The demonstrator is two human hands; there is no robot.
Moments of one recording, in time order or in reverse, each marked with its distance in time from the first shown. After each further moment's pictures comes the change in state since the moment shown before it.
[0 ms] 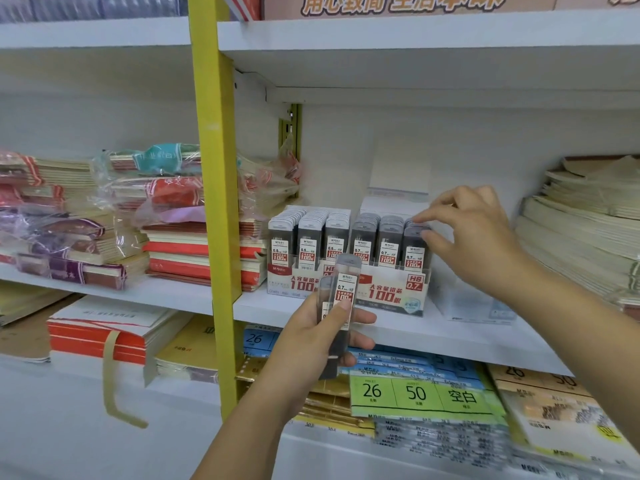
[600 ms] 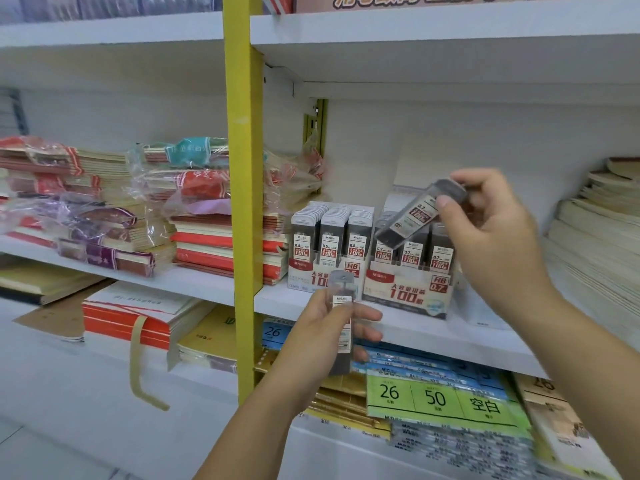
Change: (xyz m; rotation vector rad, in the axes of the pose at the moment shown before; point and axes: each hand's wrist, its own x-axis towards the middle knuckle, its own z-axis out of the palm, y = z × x) left_hand 0.002 -0.005 -0.009 -0.102 0.073 0.014; right_hand -0.015 -0.052 -0.008 0.869 0.241 0.068
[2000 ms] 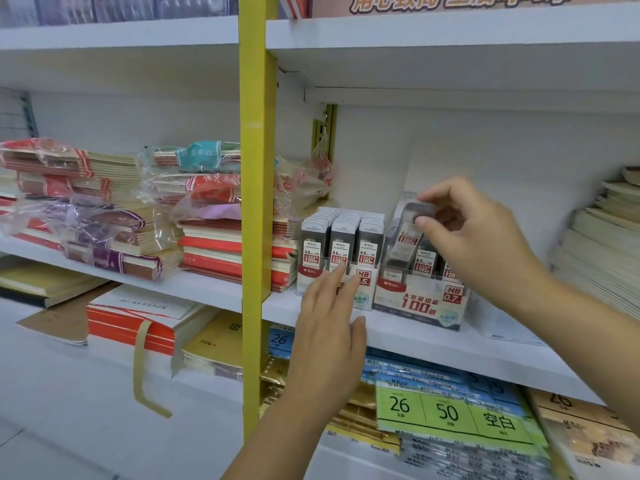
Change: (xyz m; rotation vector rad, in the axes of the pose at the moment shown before) left_hand 0.010 -0.016 -0.004 1.114 0.298 0.517; right_hand 0.022 0.007 0.014 -0.311 -0.215 -0.116
